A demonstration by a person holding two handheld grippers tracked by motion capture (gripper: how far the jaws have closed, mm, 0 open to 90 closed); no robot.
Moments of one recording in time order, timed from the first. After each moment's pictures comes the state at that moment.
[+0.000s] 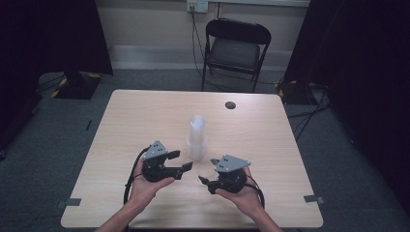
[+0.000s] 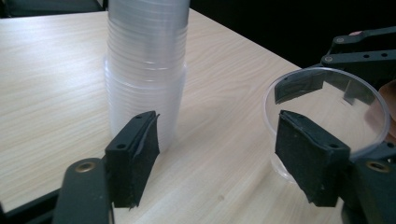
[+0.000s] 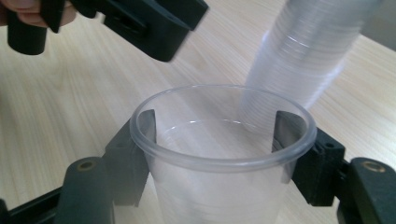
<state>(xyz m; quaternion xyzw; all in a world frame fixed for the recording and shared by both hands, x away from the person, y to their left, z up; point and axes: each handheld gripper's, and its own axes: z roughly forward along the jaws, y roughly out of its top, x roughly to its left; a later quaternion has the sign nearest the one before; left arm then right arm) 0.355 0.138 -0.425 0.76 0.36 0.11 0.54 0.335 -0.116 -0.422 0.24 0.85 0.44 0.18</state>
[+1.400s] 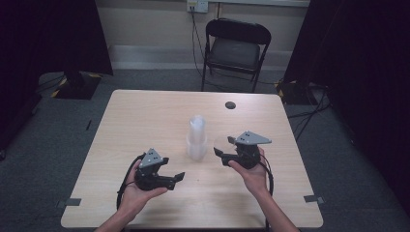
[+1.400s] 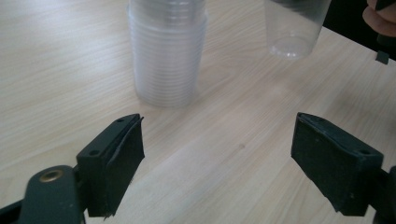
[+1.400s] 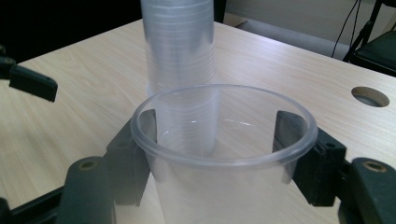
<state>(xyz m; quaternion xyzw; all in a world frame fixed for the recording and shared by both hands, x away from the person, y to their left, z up) 0.339 0.156 -0.437 0.79 0.37 0.12 0.48 0.391 -0.156 -0.405 0.35 0.78 0.49 0.20</state>
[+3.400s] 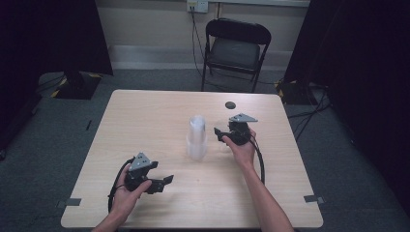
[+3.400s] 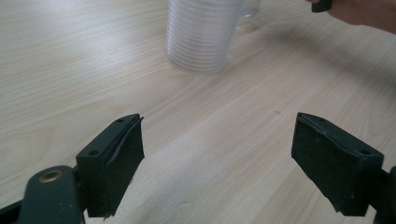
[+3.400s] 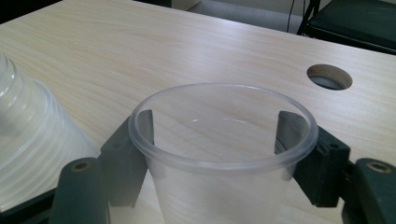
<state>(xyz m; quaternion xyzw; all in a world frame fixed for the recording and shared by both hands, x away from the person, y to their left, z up) 0.340 0.187 -0.462 0.79 0.39 0.13 0.47 0.494 -0.148 -0.453 0.43 0.75 0.44 0.23</state>
